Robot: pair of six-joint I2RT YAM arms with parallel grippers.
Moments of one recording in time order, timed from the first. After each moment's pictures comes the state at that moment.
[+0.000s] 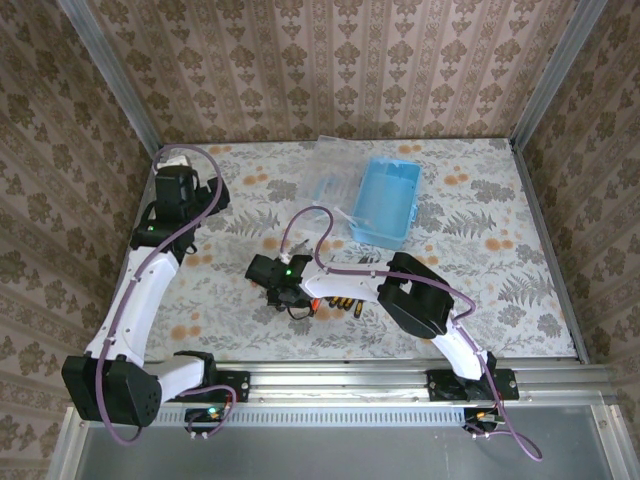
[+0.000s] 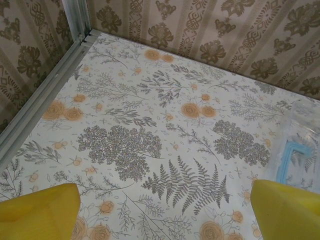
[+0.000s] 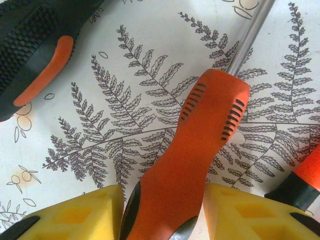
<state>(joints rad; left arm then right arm) -0.18 1.15 1.09 -0.50 -0.20 -0.35 1.10 2.18 1.65 -0.71 0.19 1.13</state>
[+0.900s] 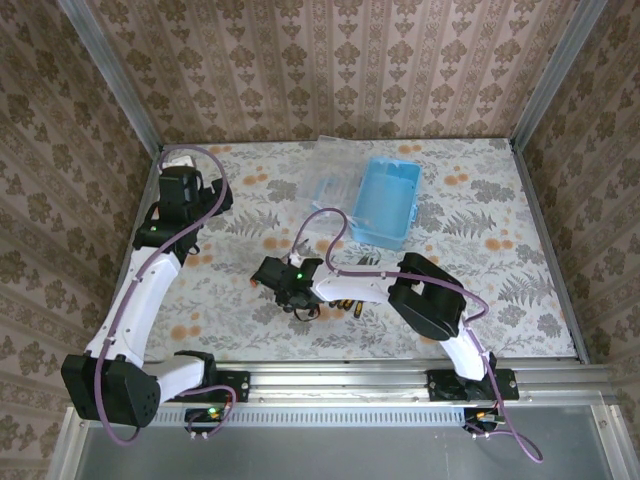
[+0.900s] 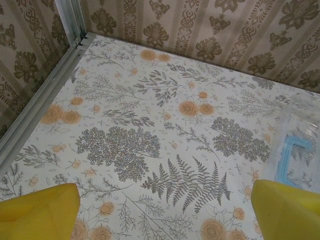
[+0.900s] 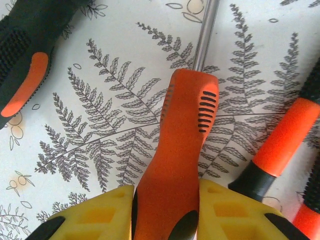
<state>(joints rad) -0.20 1.15 1.09 -0.50 -0.21 -0.32 1.09 2.08 1.50 -0.61 0.22 1.21</state>
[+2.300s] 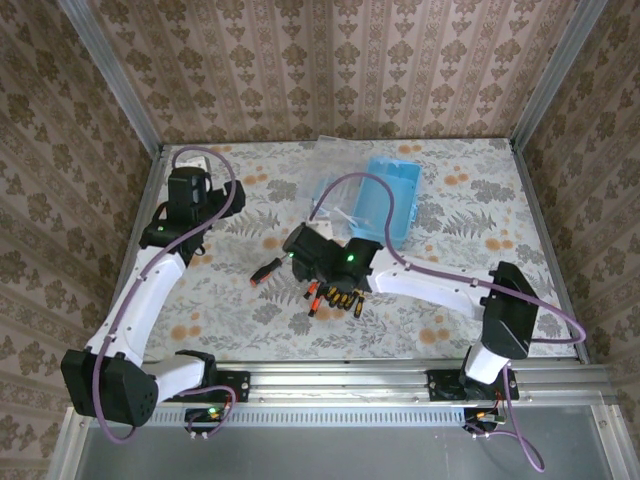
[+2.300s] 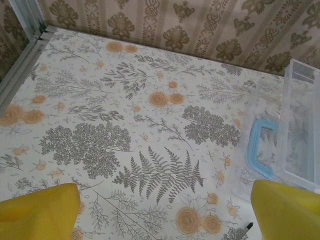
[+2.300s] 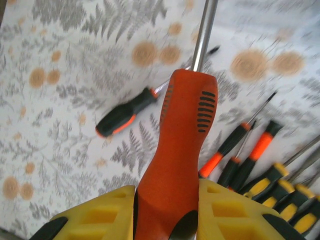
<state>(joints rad) -0.25 1.16 1.07 -0.47 -0.14 -0.32 1.02 1.66 1.40 -0.65 0.32 0.89</state>
